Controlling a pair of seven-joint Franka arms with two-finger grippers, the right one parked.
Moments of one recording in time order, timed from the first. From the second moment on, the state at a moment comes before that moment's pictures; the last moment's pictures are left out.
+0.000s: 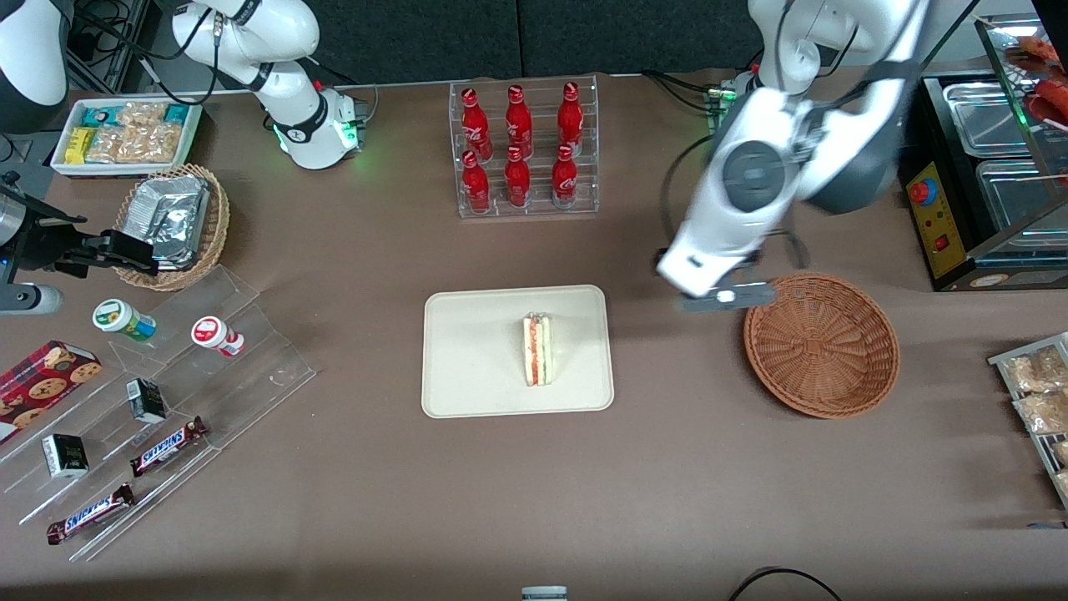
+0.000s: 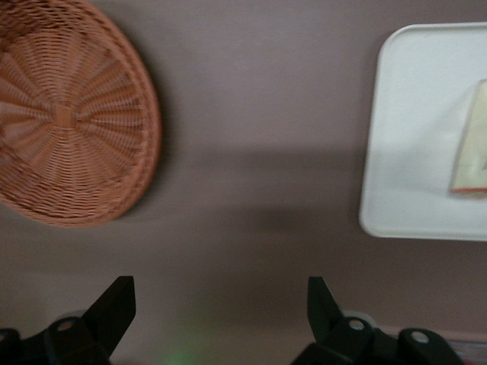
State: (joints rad) arm -0.40 0.10 -0.03 -1.88 0.02 1.79 -0.45
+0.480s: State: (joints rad) arm -0.11 -0.11 -0.02 -1.98 0.02 1.69 -0.06
